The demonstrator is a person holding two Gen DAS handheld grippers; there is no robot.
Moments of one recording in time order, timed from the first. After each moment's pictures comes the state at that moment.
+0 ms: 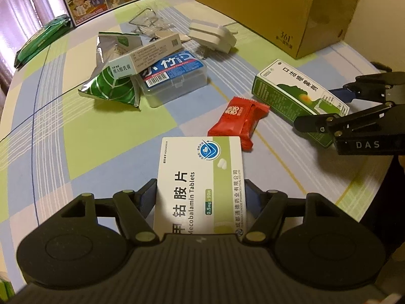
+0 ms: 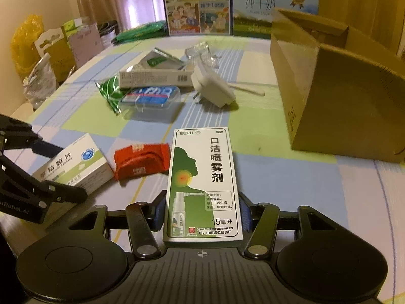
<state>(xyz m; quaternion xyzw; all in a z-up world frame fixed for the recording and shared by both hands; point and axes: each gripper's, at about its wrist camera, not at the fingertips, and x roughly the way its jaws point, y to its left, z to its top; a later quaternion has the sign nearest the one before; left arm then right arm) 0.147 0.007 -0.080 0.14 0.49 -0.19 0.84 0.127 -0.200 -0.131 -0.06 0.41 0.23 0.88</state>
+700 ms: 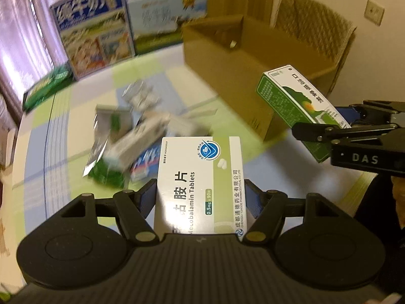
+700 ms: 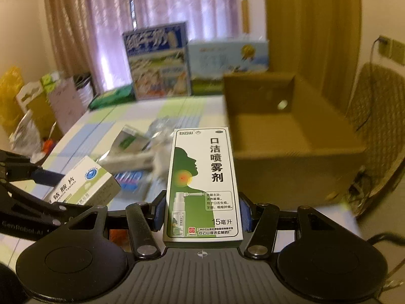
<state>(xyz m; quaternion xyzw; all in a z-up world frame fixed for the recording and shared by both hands) 0.167 -0.065 0.032 0.11 0.42 -0.20 0.88 0.137 -0.251 -0.016 -0.01 0.34 0.16 0.93</state>
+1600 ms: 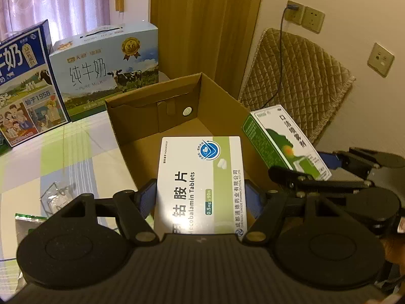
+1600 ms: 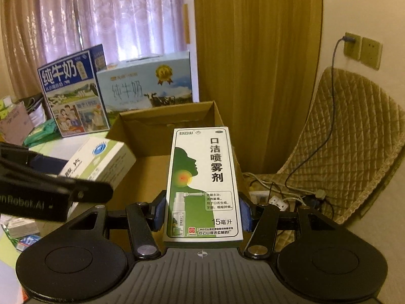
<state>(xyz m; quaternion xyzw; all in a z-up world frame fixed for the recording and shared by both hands) 0.336 -0.241 0.049 0.06 0.40 -0.24 0.88 0.296 -0.378 -0.005 0.00 0.33 0.10 0.94</state>
